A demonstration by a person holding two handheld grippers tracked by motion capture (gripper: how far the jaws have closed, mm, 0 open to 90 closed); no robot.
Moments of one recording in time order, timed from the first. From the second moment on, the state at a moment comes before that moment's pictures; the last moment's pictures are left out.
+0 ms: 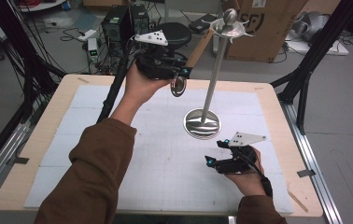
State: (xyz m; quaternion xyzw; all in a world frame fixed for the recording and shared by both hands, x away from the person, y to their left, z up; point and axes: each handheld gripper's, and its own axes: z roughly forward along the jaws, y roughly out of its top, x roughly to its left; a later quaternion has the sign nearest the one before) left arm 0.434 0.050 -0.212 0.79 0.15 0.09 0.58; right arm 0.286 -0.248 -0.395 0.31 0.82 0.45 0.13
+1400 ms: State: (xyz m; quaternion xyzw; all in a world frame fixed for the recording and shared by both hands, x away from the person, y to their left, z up) left arm 0.428 0.057 -0.212 0.83 0.16 0.10 0.52; right arm 0.284 -0.245 -0.395 0.31 0.83 0.45 0.13
